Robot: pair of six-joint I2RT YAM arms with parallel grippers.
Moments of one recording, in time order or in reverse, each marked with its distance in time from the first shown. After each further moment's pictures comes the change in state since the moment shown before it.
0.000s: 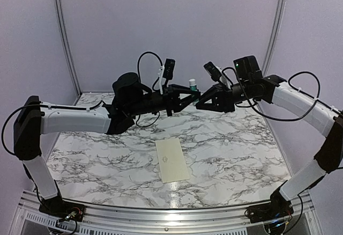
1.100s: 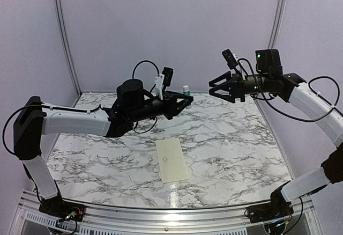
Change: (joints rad) left arm 0.005 -0.005 -0.071 -0.108 -0.300 0.058; right arm -0.113 -0.142 -0.005 0.042 0.286 0.035
